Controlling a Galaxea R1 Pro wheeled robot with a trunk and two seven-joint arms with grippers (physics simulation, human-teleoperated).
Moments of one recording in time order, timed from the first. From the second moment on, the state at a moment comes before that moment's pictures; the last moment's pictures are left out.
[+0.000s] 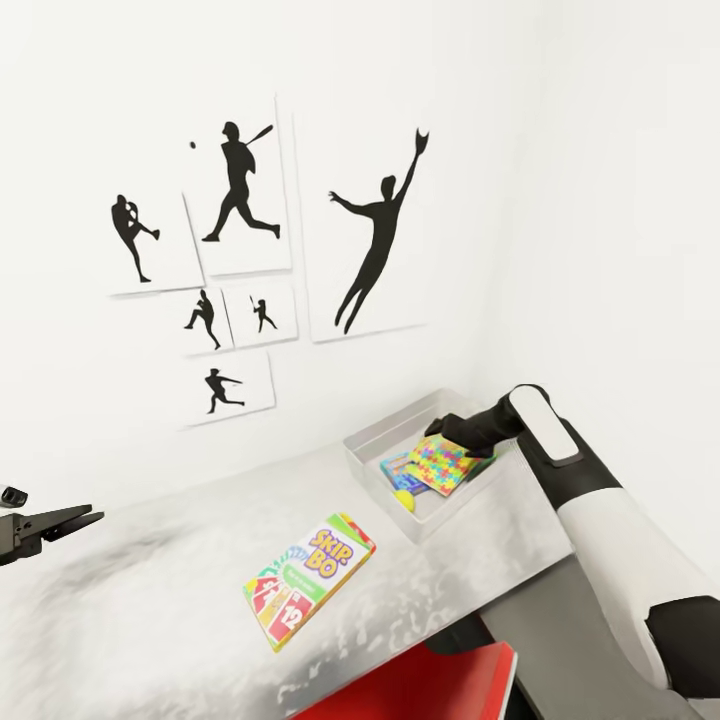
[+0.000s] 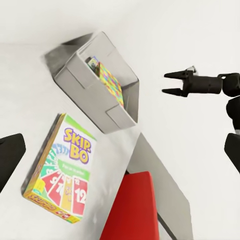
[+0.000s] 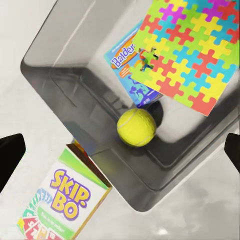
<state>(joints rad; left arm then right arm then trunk) -0.46 0.72 0.27 -0.85 0.41 0.78 -1.57 -1.01 -0.14 0.25 -0.97 -1.36 1.05 -0.74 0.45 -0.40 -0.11</state>
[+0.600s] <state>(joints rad) -0.46 0.72 0.27 -0.85 0.41 0.78 -1.57 -1.00 -0.16 0.21 -1.01 -1.37 1.05 -0.61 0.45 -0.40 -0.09</state>
